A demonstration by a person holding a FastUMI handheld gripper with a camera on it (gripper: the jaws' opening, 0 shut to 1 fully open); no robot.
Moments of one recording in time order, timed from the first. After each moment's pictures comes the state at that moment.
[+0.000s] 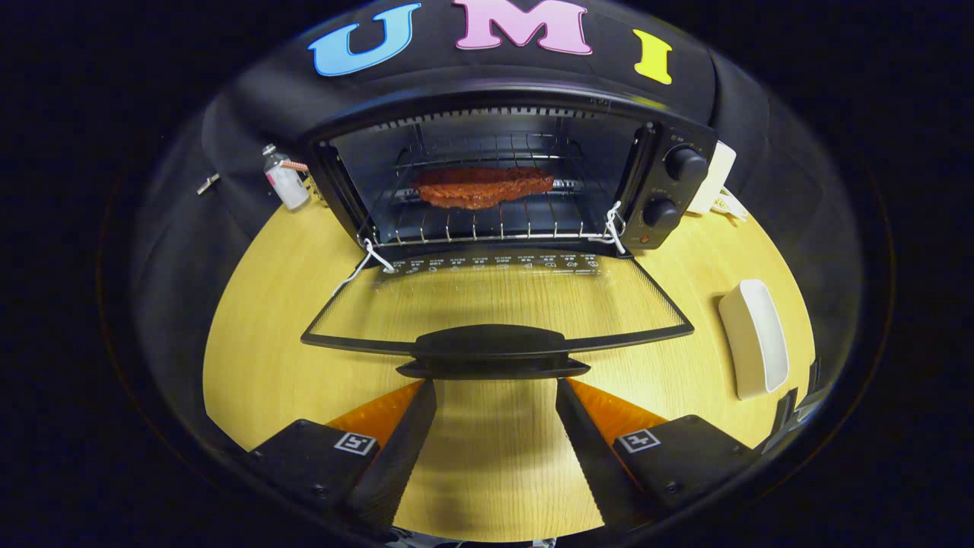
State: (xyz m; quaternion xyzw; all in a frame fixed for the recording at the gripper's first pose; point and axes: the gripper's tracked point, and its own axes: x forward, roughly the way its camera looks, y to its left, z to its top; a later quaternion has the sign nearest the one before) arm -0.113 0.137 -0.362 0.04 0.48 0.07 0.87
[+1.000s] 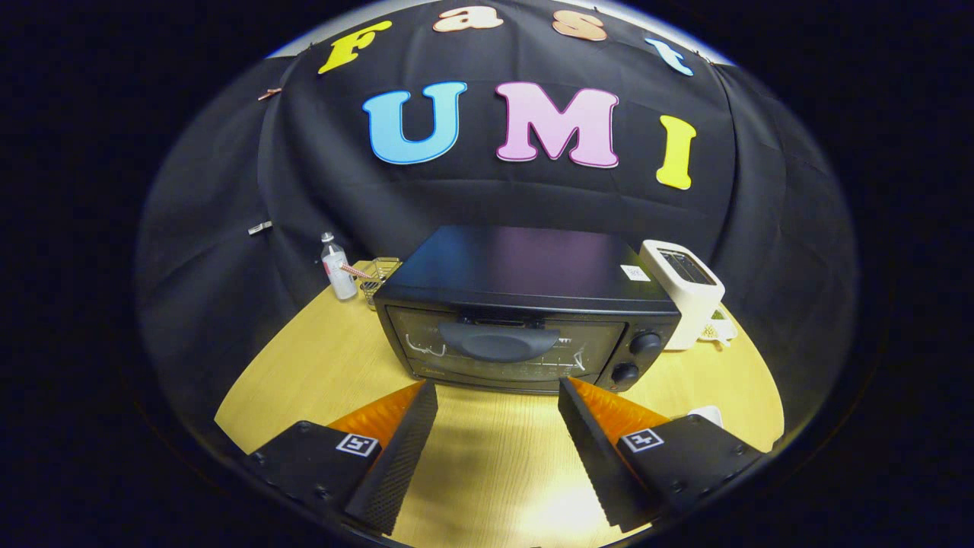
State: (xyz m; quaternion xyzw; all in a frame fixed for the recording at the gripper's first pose) arm -0.099 0.122 -0.217 0.01 0.28 0.13 0.95
